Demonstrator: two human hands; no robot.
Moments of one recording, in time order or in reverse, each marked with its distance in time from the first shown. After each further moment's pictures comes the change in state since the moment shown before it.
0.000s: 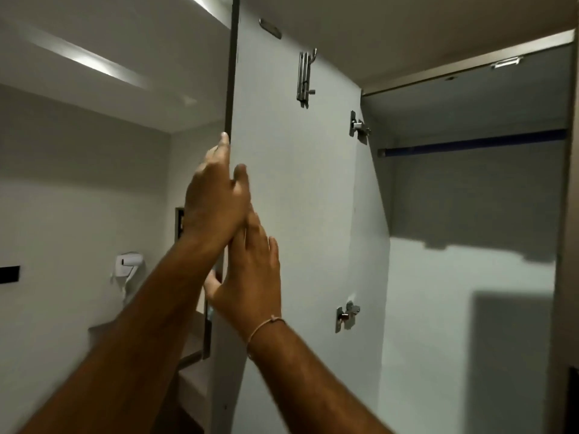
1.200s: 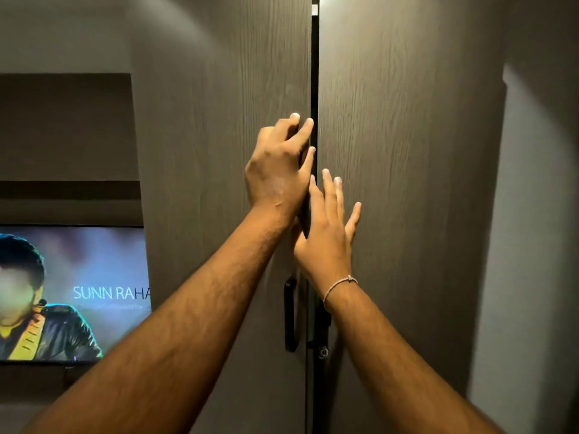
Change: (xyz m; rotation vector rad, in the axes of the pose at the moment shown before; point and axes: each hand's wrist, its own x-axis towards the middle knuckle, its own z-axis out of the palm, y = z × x) left_hand -0.119 0.241 0.232 -0.326 -0.168 0.420; right_hand -0.107 0.192 -0.294 -0.835 0.267 0.495
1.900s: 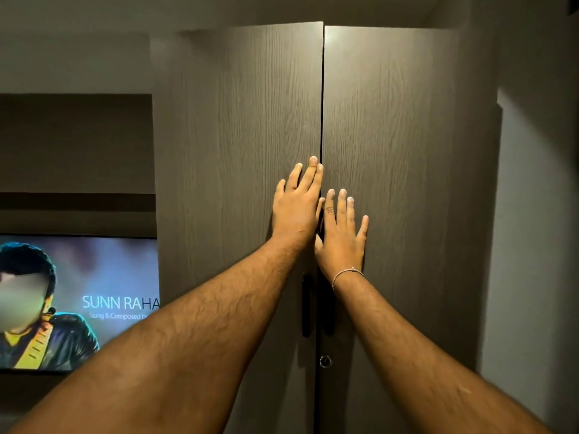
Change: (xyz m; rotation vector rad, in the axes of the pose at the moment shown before) left_hand -0.016 -0.021 0.079 0.190 -0.327 0.080; right_hand 0.035 0.051 0.036 -0.342 -0.100 0.047
